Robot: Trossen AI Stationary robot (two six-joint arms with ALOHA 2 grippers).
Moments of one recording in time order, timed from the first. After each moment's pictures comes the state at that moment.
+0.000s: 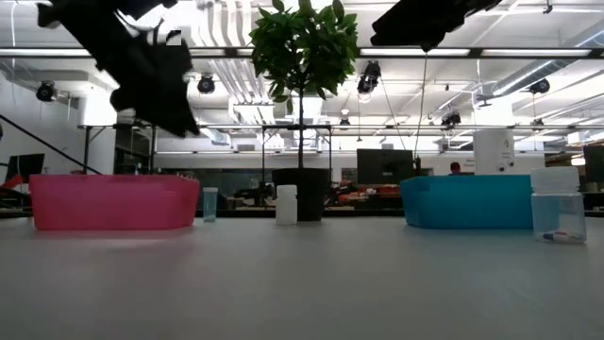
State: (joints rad) left arm -0.02 1.03 0.67 -0.50 -0.60 -0.57; right arm 0.22 1.16 0.80 -0.02 0.35 -0.03
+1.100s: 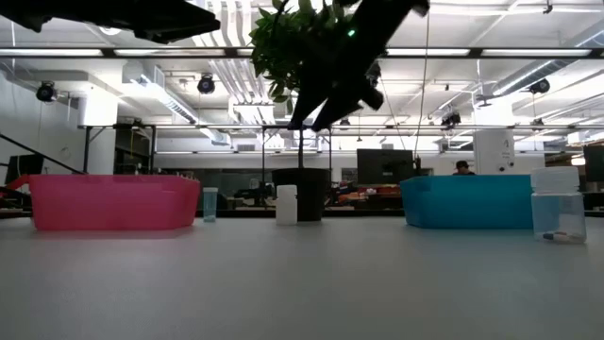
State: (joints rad) left arm -0.19 0.80 0.47 0.30 -0.37 0.35; right arm 0.00 1.78 1.38 -0.48 0.36 0.51
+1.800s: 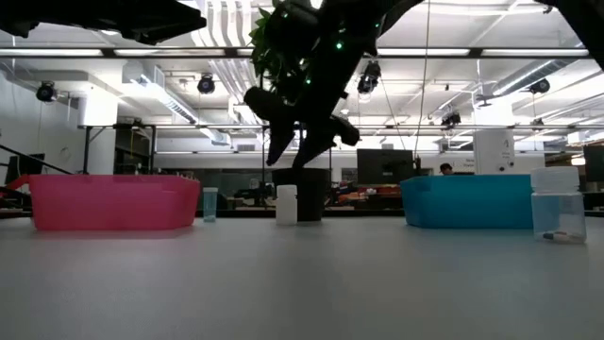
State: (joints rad) left arm -0.19 0.68 0.41 0.30 -0.37 0.35; right arm -0.09 2.04 1.57 -0.49 0.36 0.66
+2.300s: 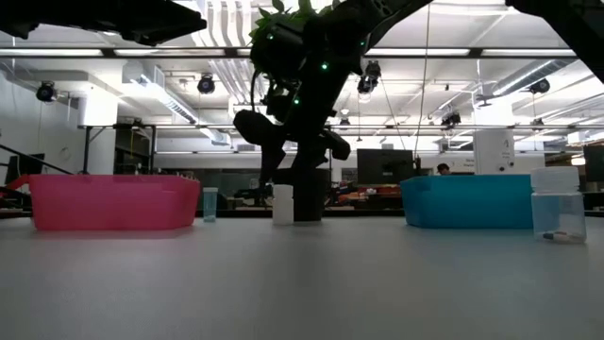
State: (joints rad) left arm -0.19 0.68 0.41 0.30 -0.37 0.35; right arm -0.11 2.14 1.64 -0.49 0.38 0.65
